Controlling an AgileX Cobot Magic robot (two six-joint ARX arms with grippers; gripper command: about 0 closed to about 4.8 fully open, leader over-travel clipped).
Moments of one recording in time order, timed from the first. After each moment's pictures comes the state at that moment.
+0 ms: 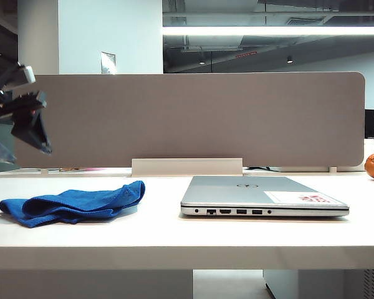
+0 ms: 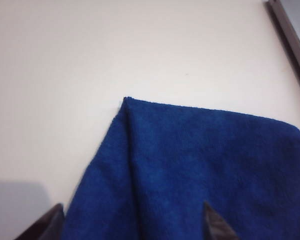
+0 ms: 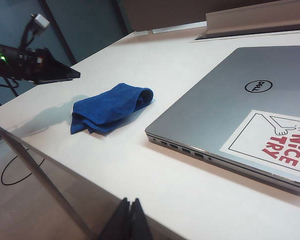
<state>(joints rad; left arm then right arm) -0.04 1.40 0.72 0.06 0.24 -0.06 0.09 0.00 0.01 -0.11 -0.60 0.22</state>
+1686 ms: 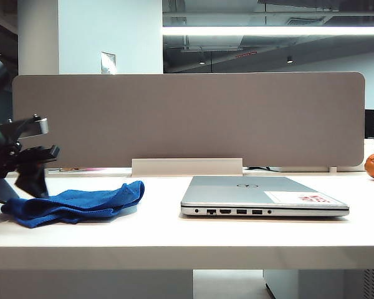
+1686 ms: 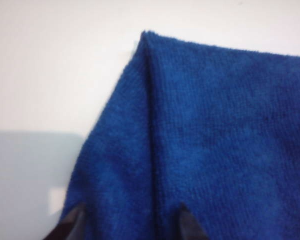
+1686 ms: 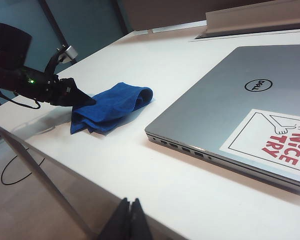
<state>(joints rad) -0.08 1.63 0.73 0.13 0.15 -0.06 0.09 0.00 0.01 -0.11 -0.60 0.22</state>
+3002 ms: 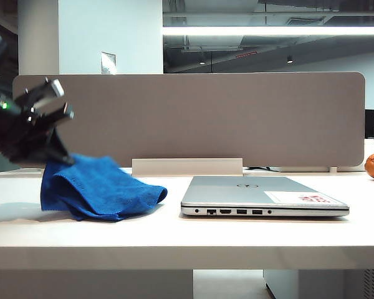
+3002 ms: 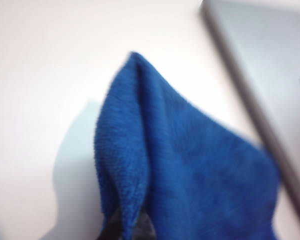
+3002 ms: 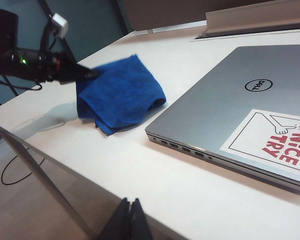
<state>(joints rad) -0.09 1.58 0.74 0.31 0.41 -0.11 0.09 0.00 0.01 -0.11 -0.60 0.22</state>
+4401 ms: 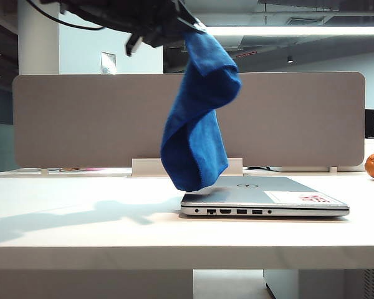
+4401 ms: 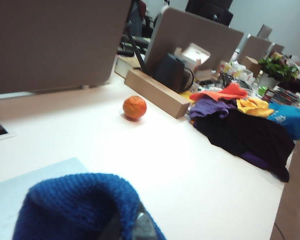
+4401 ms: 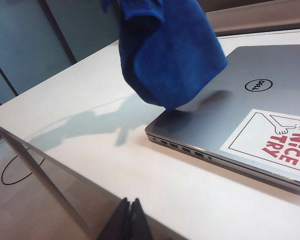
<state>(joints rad) -0.55 1.58 1.12 0.45 0.42 -0.28 0.09 0.00 0.01 -0.11 -0.60 0.22</state>
